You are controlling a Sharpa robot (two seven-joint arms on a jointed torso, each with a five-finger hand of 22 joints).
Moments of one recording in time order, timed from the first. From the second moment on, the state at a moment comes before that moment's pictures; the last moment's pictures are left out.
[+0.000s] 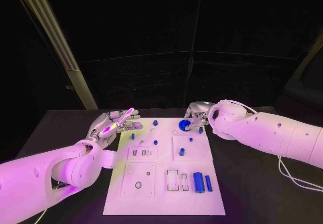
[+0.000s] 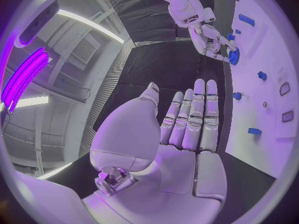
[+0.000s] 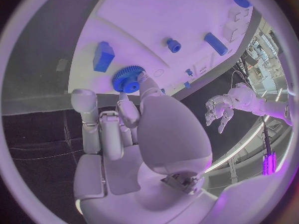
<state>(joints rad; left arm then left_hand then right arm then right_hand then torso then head) 1.26 -0.89 -0.16 1.65 0.10 -0.34 0.58 1.31 0.03 0.00 0.24 0.05 0.91 0.23 0.11 0.07 0.96 0.18 0.12 0.06 1.09 0.13 0.20 0.15 0.17 0.91 0.24 0.31 0.14 1.29 -0.68 -0.01 1.23 -1.52 -0.08 -0.23 1.39 -0.07 -0.04 0.16 0.26 0.90 0.16 0.11 0.07 1.36 0.06 1.20 1.16 1.47 -0.02 1.51 1.31 0.15 1.23 0.09 1.20 0.81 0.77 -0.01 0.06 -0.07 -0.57</state>
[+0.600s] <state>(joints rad) 1.26 -0.89 -0.16 1.65 0.10 -0.34 0.58 1.31 0.03 0.00 0.24 0.05 0.91 0.23 0.11 0.07 0.96 0.18 0.12 0.06 1.09 0.13 0.20 0.15 0.17 0.91 0.24 0.31 0.14 1.30 -0.67 0.00 1.22 -1.54 -0.06 -0.22 1.42 -0.03 0.00 0.14 0.20 1.01 0.13 0.15 0.07 1.44 0.04 1.35 1.31 1.47 -0.02 1.53 1.31 0.15 1.25 0.08 1.23 0.85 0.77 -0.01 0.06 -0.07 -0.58</state>
